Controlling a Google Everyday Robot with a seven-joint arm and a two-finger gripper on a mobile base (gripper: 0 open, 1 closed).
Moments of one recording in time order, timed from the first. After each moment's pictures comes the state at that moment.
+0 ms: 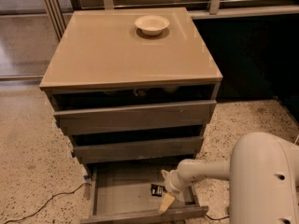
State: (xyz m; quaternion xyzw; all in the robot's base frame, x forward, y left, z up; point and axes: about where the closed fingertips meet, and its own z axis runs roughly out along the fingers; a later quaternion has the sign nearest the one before) arm 0.507 -0.056 0.267 -0.64 0.73 0.17 0.18
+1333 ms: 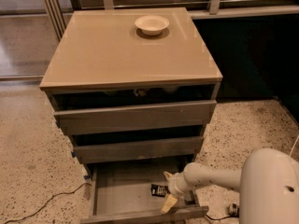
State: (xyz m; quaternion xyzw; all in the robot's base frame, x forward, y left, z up) arm 0.516 -0.070 0.236 -0.62 0.73 0.19 0.21
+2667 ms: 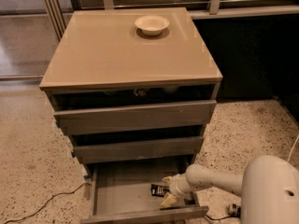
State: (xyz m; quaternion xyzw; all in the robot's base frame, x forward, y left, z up) arm 0.520 -0.076 0.218 -0.61 0.73 0.20 0.23
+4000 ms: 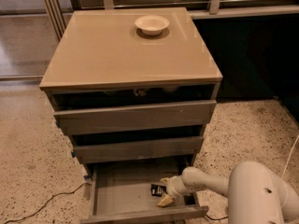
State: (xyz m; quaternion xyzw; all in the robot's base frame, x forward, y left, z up) arm 0.538 -0.065 0.162 -0.60 0.74 0.21 0.23
